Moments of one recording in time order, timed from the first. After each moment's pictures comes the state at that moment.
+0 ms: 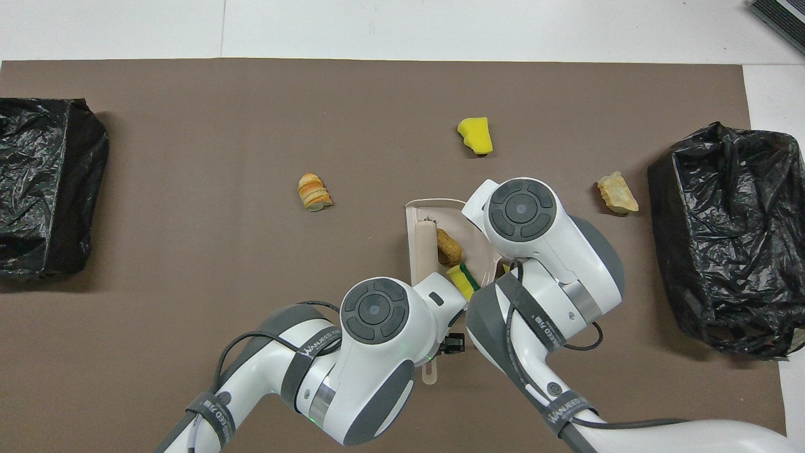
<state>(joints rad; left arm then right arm) -0.87 0.14 0.01 -2.02 -0.40 2.14 -0.56 0.25 0.20 0.17 -1.94 -0.32 1.99 -1.05</state>
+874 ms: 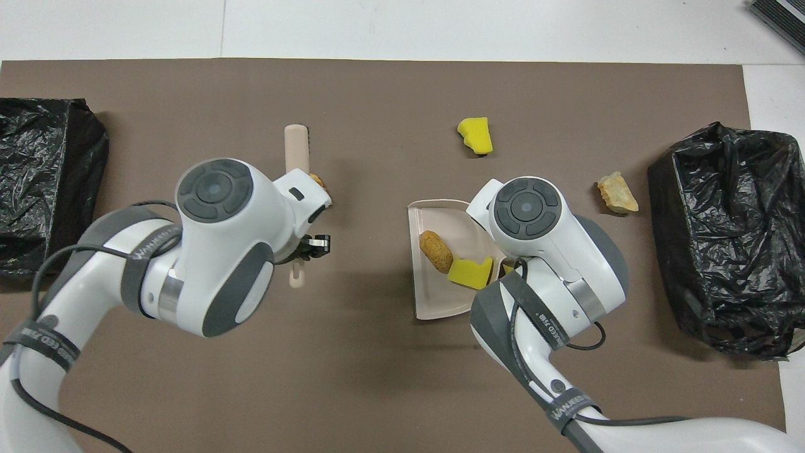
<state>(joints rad) -0.50 0.16 0.07 -1.91 -0.05 2.00 -0.33 0.24 0.20 0.17 -1.95 -0.32 1.99 -1.05</state>
